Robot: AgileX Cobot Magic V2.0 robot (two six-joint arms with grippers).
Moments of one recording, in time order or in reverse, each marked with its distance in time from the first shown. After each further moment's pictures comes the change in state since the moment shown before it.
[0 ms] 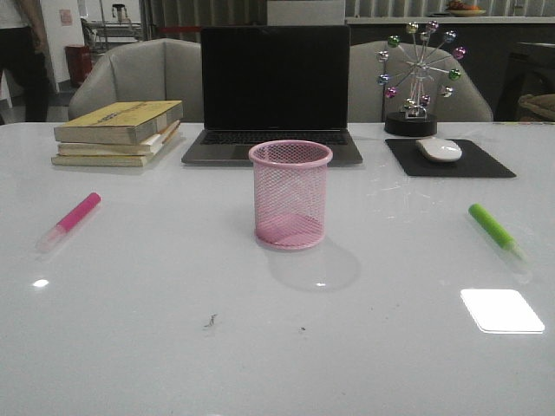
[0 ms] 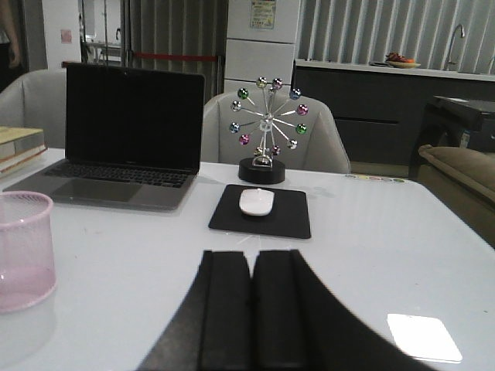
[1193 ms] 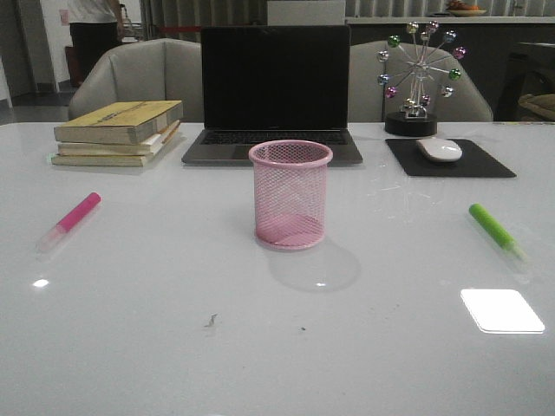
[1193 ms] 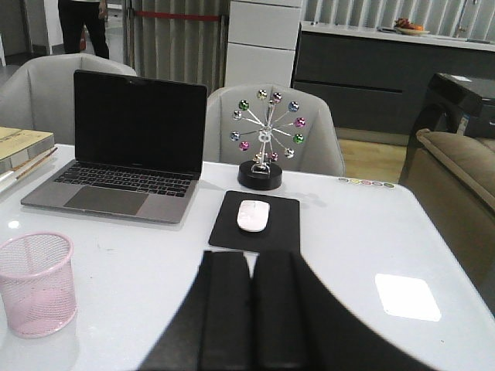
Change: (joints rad) left arm 0.000 0.253 -0.600 0.118 0.334 0.000; right arm 0.000 0.263 -0.614 -0.067 0.494 0.028
